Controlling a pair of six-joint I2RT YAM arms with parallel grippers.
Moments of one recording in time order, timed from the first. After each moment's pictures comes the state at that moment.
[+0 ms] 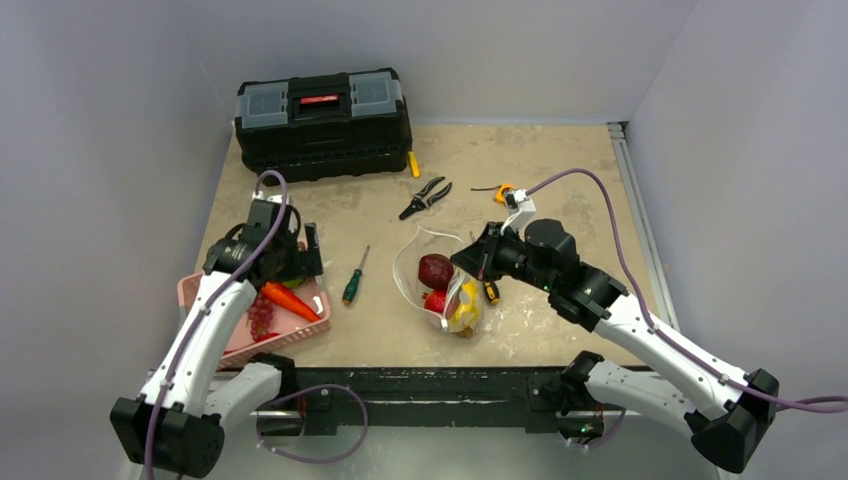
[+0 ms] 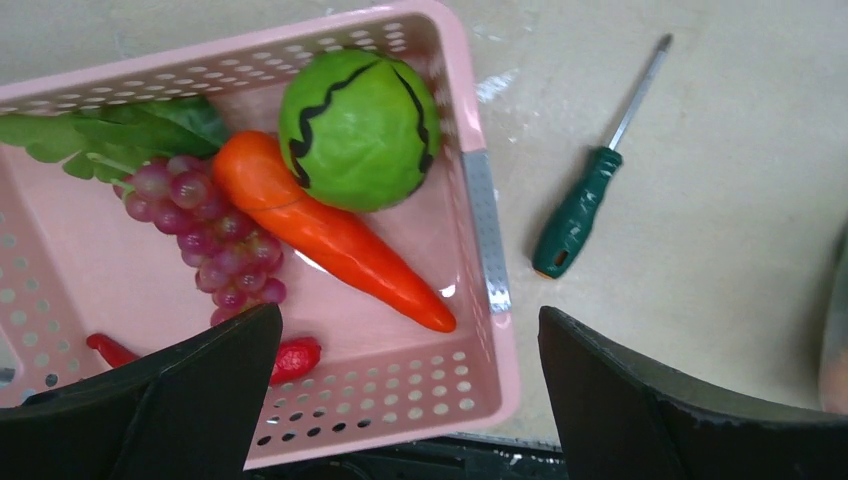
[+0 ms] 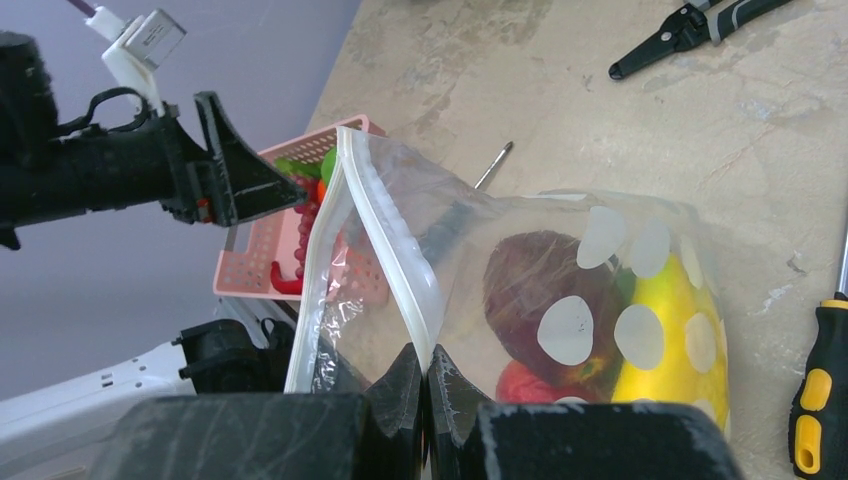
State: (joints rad) left arm -0.23 0.95 0.96 -1.01 -0.20 -0.36; right arm 0.76 0.90 0.80 -0.24 -0.11 0.72
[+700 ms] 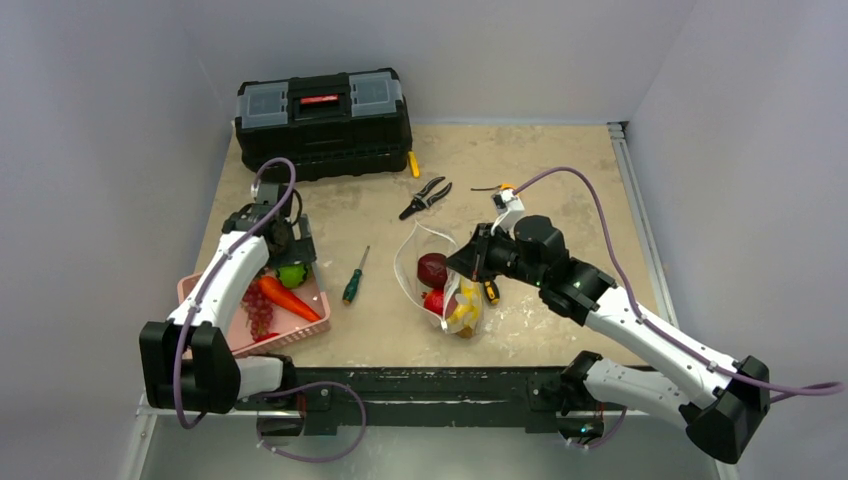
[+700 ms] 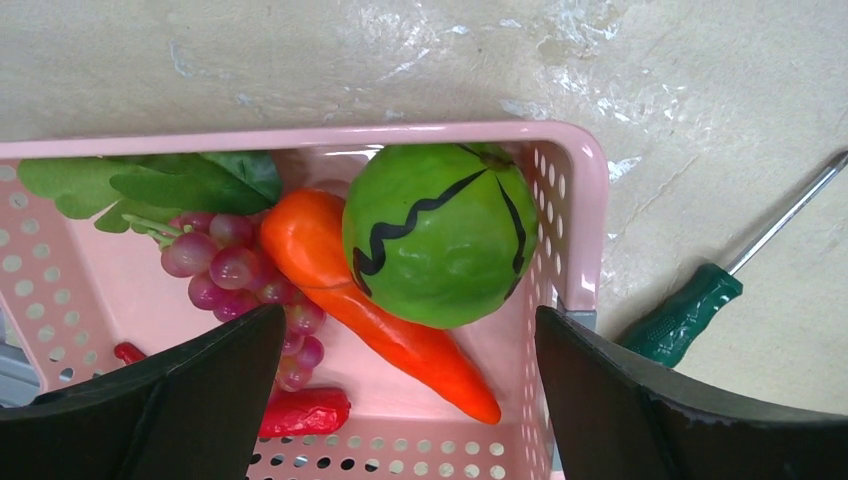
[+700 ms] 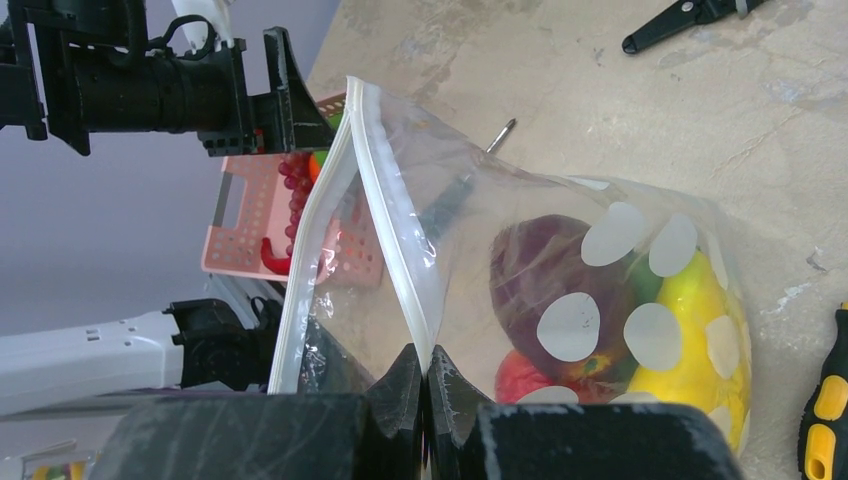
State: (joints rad) left arm -0.07 1.27 0.96 -0.87 -0.27 -0.34; right arm 0.76 0.96 0.80 -0.23 -0.15 0.69
